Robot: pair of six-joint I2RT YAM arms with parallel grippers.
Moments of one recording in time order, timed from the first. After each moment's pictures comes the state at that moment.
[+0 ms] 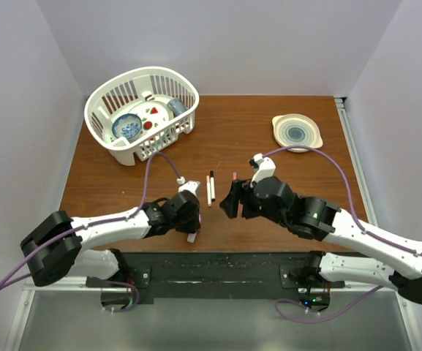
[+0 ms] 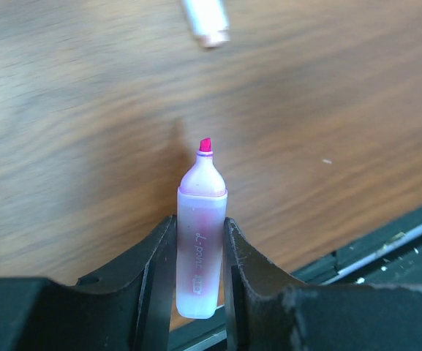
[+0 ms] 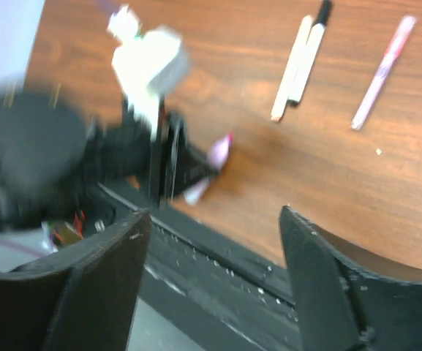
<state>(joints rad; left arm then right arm) -0.95 1.28 0.59 -0.26 -0.14 -0.72 1.10 0.96 0.95 -0.57 0.33 0.77</state>
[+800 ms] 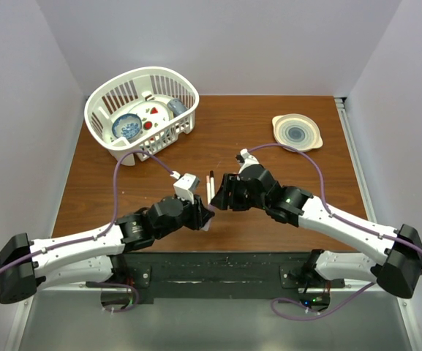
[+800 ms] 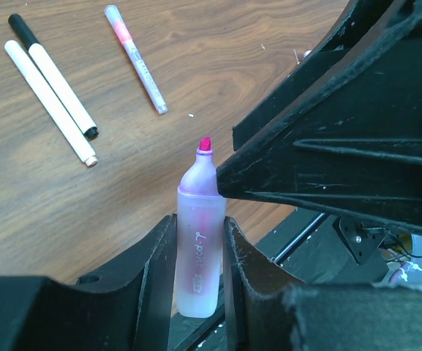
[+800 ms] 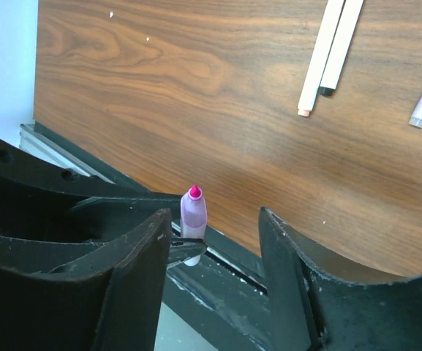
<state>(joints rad) -1.09 0.96 0.54 0.00 -0.25 -0.64 0.92 1.16 0.88 -0.36 0.04 0.84</state>
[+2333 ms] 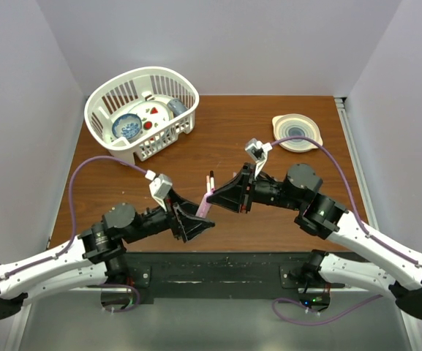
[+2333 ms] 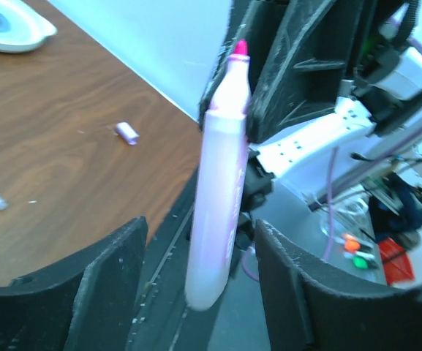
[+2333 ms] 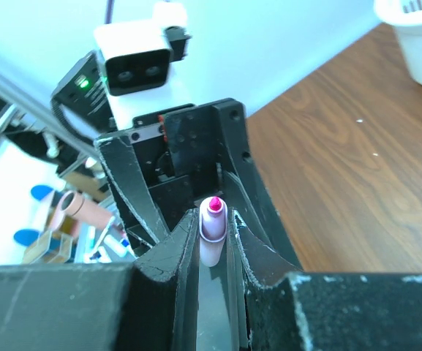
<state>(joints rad) -1.11 0.59 0.53 0.10 0.06 -0.60 0.92 0.90 0.89 0.03 -0.40 0.61</state>
